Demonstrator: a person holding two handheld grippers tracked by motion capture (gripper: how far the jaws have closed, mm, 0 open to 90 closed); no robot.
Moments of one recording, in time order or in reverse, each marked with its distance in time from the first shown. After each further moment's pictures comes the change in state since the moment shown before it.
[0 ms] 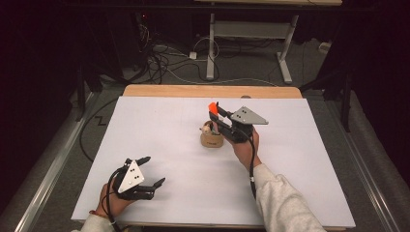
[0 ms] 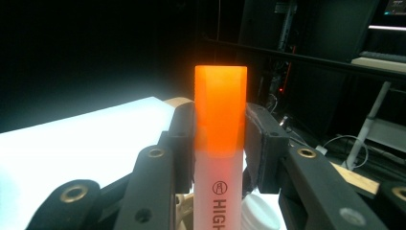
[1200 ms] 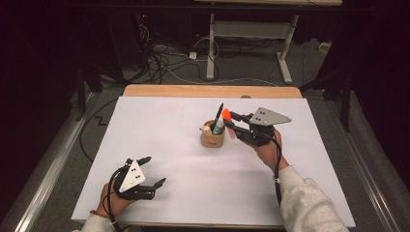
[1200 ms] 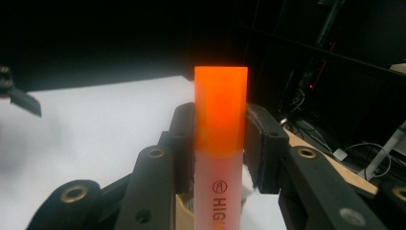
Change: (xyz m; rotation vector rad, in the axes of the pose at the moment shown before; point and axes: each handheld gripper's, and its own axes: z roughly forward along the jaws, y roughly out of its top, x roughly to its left) left arm -0.001 0.001 0.001 0.009 -0.004 -0.006; right arm -0.024 0.020 -0.049 0.072 0.147 -0.112
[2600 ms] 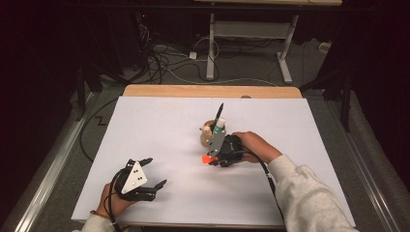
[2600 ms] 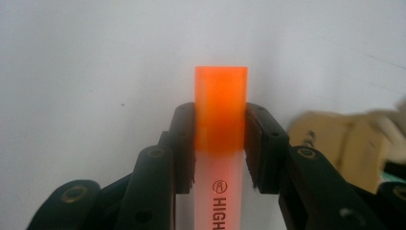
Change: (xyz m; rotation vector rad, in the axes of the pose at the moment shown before) left arm -0.003 0.001 0.002 0.026 -0.009 0.038; right arm 0.056 -0.004 0.055 0.665 0.526 -0.586
